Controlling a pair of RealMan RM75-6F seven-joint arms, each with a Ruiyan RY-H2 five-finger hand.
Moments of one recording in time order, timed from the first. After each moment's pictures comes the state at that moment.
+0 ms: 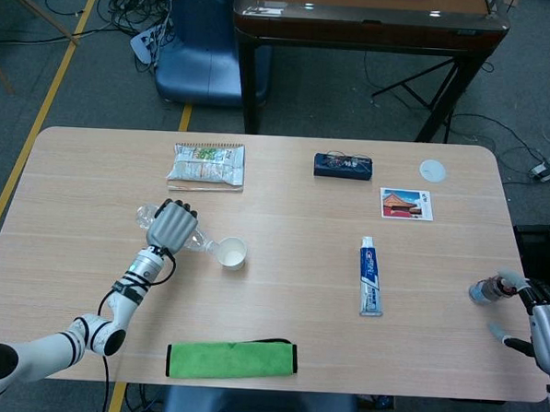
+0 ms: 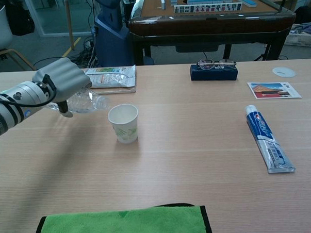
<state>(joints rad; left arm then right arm) -0.83 -1.73 -0.14 -0.99 1.22 0.99 0.90 0.02 -1.11 0.05 -1.47 -1.56 1.58 0.17</state>
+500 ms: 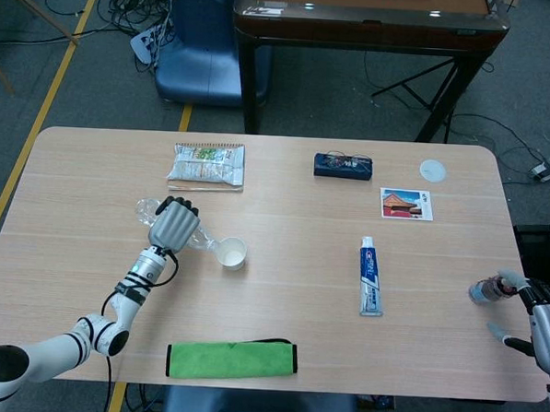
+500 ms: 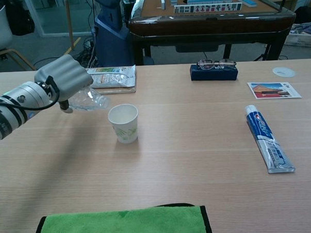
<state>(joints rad) -0.83 -1.78 -0.13 -0.91 1.25 1.04 0.95 0.02 -1.11 0.05 -1.47 -1.56 1.57 0.17</state>
